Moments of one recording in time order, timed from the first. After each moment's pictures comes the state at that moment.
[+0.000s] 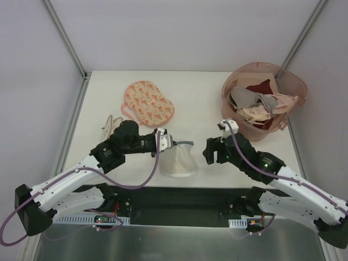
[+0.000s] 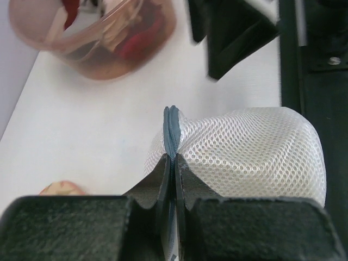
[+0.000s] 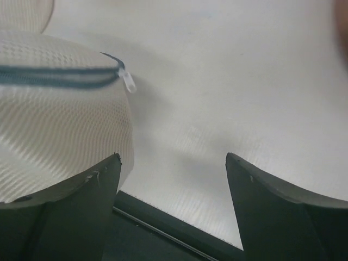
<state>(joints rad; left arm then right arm) -0.83 0.89 0.77 -0.15 0.54 0.47 0.93 0.84 0.77 -0.61 0.26 0.45</state>
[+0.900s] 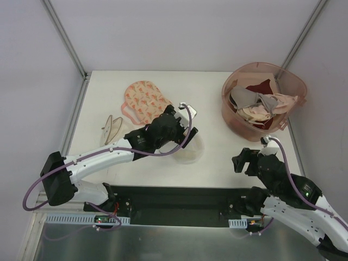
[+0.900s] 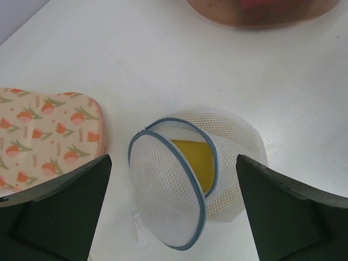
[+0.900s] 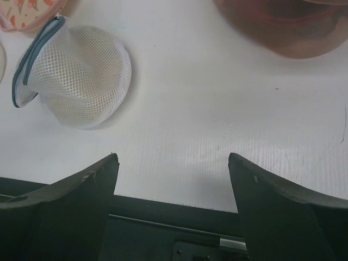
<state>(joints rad) -1.00 1.32 1.03 -0.15 -0.27 0.05 0.93 0.30 0.74 -1.05 0.57 0.64</state>
